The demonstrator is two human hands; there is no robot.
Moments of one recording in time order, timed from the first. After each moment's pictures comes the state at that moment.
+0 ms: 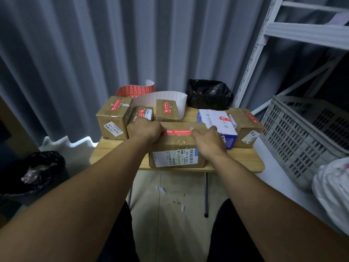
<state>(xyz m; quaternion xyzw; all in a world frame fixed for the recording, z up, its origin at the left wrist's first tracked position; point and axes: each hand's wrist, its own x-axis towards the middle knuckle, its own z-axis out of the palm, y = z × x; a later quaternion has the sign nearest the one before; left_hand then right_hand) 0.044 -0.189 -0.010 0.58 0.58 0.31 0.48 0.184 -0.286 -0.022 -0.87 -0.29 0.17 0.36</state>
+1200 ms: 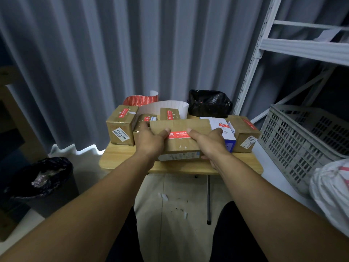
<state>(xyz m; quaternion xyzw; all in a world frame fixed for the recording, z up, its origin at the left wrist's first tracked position) 0.023 -0.232 -0.013 0.56 0.47 0.42 0.54 0.171 -0.303 -0.006 -0.79 -0.26 0.24 0.49</state>
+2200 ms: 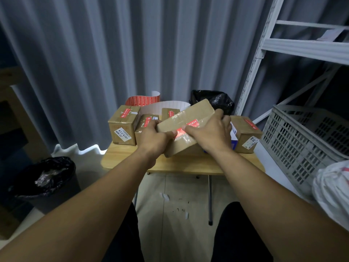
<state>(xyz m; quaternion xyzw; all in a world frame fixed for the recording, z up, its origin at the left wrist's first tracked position) 0.021 -0.235 -0.006 0.57 0.43 0.39 0.58 0.163 -0.303 0.020 -0.83 -0.38 0.01 0.40</state>
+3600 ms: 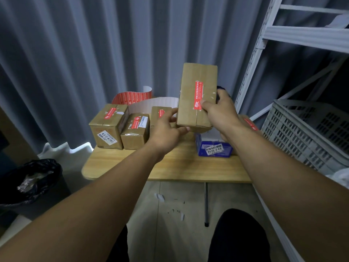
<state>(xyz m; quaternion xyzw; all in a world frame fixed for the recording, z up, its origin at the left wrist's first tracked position) 0.094 -0.204 -0.007 0.67 0.33 0.36 0.56 0.240 -0.261 0.047 -0.68 -0.39 0.18 0.59</state>
